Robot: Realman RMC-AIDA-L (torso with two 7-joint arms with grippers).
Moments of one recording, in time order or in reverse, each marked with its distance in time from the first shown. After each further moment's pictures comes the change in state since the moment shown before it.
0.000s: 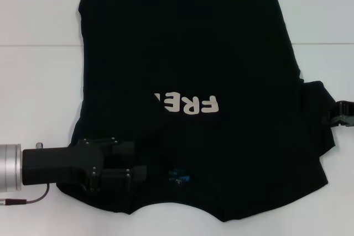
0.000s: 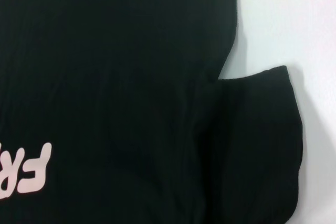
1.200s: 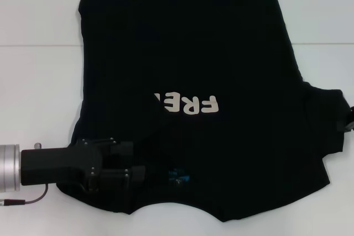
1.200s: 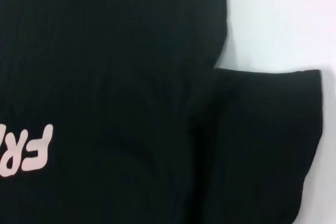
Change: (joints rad) left arm 0.003 0.002 0.000 0.000 0.000 -0.002 0.000; right arm -0.039 -0.026 0.011 -0.051 0.007 -0.108 -0.012
